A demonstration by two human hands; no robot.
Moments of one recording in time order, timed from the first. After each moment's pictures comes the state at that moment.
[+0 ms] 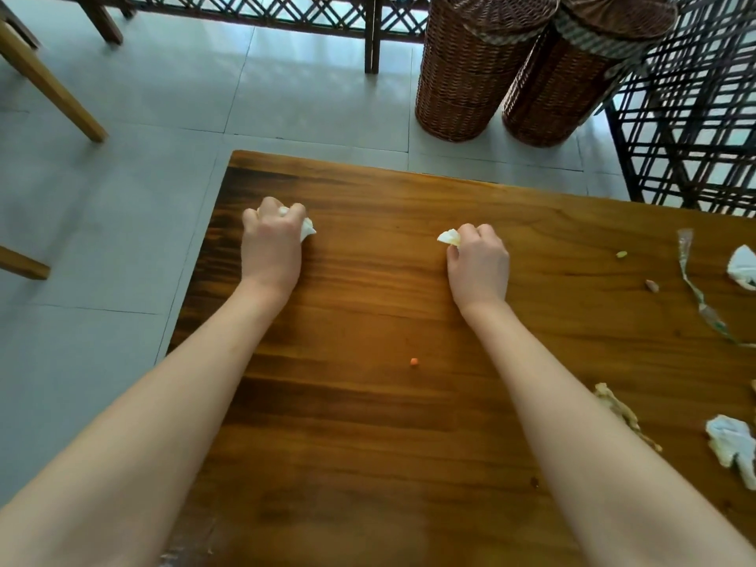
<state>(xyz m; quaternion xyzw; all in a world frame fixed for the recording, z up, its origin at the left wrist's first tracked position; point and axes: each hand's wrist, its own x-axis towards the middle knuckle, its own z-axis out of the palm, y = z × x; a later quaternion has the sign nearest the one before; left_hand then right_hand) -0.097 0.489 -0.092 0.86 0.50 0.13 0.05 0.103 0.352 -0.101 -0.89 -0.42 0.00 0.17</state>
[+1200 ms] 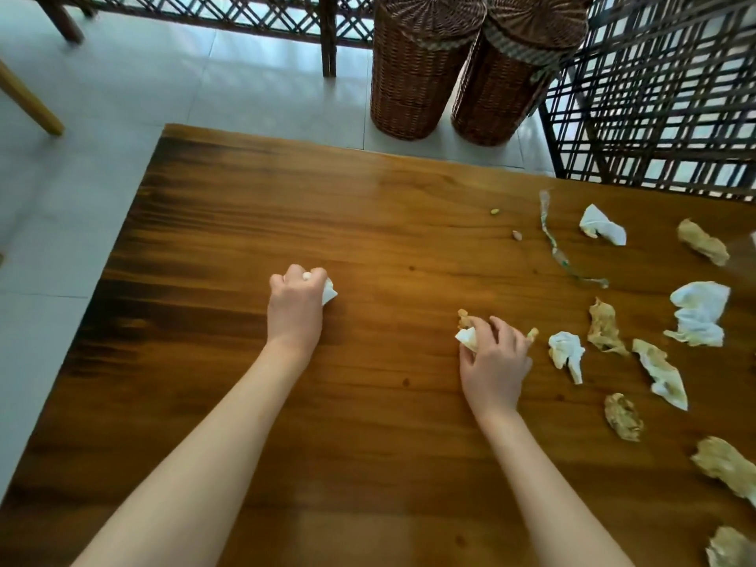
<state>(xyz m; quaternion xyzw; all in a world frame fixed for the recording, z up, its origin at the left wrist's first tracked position) -0.057 0.276 -0.079 0.86 0.50 0.05 0.11 0.107 0.085 -0.094 -0.94 -0.32 0.03 0.11</state>
